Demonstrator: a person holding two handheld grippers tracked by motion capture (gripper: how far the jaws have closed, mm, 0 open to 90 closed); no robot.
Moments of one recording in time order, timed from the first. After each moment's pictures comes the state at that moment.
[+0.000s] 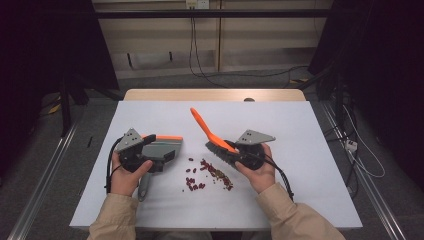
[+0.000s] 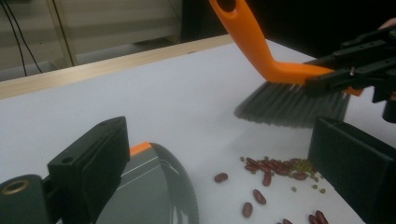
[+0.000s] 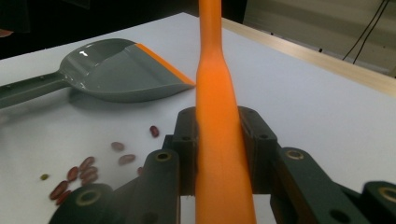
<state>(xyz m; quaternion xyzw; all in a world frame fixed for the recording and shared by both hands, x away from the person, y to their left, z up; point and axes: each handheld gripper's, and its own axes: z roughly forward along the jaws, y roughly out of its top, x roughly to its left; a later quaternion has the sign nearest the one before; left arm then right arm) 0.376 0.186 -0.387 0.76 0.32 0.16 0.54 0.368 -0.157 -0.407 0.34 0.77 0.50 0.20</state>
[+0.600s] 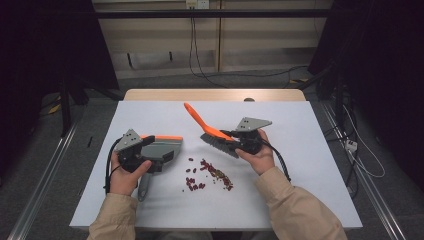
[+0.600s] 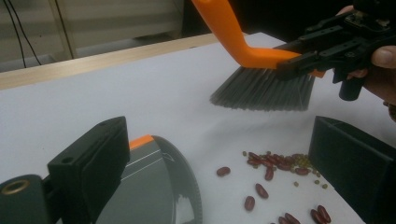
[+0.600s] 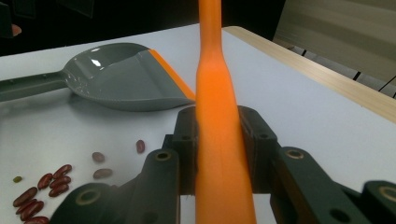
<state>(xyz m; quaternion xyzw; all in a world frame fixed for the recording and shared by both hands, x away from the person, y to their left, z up) 0.377 0.190 -0.391 0.76 0.33 0.15 0.54 0.418 -0.164 -0.414 0.26 0.79 0.53 0.17</state>
